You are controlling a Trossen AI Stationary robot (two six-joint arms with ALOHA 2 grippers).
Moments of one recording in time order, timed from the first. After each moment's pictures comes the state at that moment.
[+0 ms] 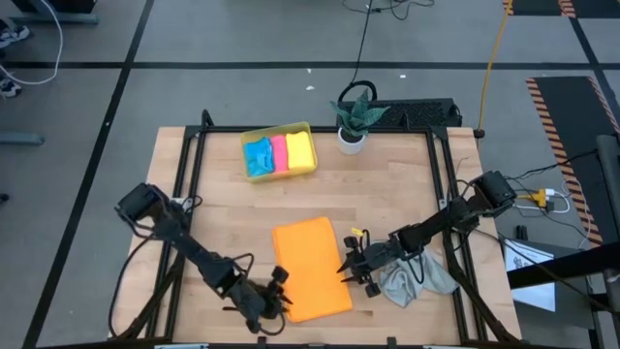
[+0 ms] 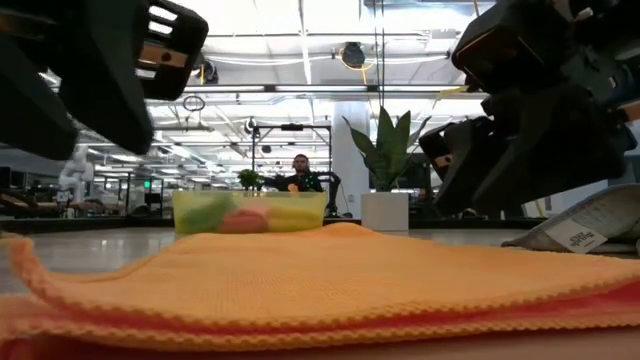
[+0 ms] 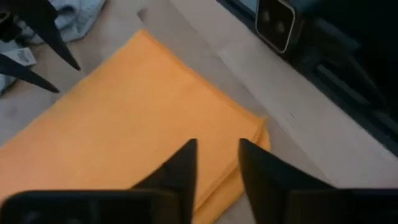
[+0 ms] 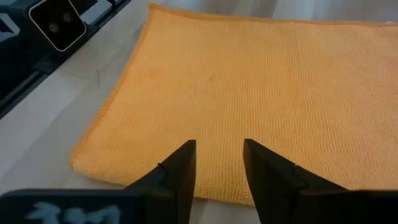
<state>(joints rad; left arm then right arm) -0.70 1.82 0.93 0.18 -0.27 0.04 0.43 1.73 0.59 0.55 0.00 0.08</state>
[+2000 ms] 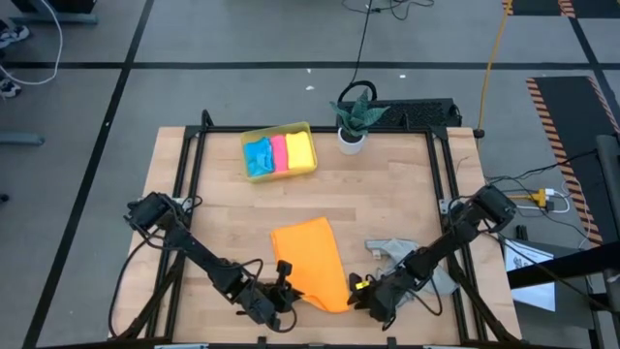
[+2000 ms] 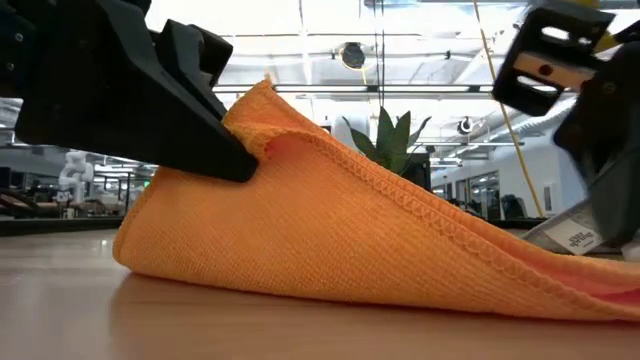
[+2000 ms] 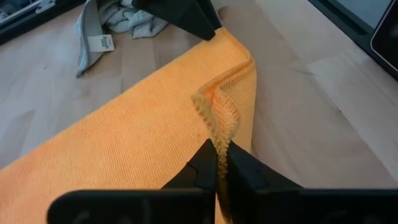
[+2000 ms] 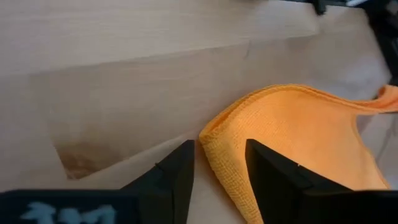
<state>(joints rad) -0.69 1.93 1.00 0.24 -0.53 -0.06 0.69 1.83 0.70 0.40 0.19 -0.70</state>
